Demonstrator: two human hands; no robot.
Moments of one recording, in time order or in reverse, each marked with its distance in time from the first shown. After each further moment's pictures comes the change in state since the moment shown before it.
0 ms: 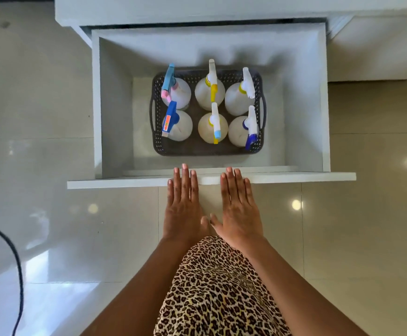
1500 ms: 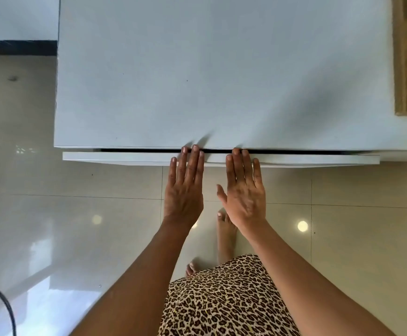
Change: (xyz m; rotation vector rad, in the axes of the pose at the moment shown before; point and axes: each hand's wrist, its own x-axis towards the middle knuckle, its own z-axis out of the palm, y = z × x) left_hand 0.274 -0.039 -0.103 0.342 0.363 0.036; right_hand 0.286 0.050 -0.093 -0.310 0.476 -0.052
